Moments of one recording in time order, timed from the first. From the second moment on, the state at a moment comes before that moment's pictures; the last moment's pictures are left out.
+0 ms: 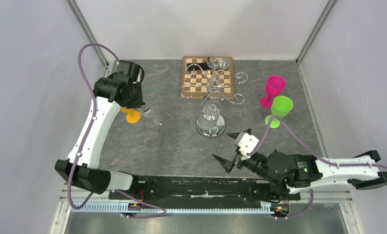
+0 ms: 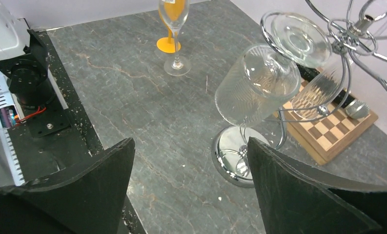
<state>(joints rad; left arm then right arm) -0.29 1.33 1.59 -1.26 -0.23 -0.33 1.61 0.64 0.77 -0.22 0.69 -0.12</state>
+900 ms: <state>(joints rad) -0.11 1.57 1.66 -1.15 -0.17 -0.31 1.61 0.55 0.79 -0.45 0.67 0.10</state>
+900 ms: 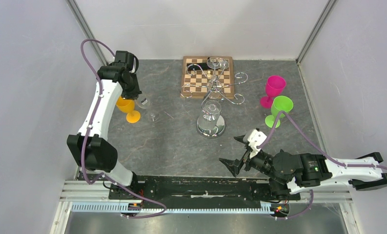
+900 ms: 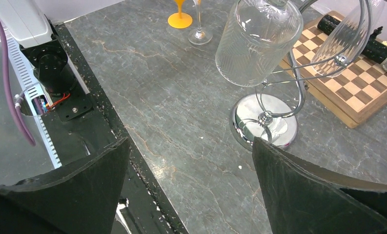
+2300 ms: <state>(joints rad) -0.11 1.54 1.76 -1.16 -0.04 -0.26 1.61 0.59 0.96 -0.76 0.94 0.46</state>
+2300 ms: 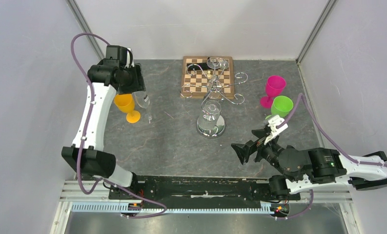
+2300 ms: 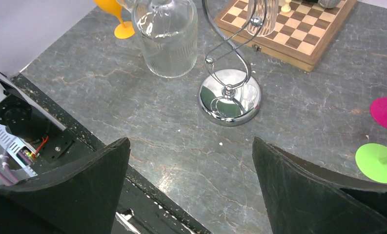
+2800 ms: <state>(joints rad) -0.15 1.24 1.62 -1.11 0.19 -0.26 1.61 0.69 1.18 -0.75 0.92 0.55</state>
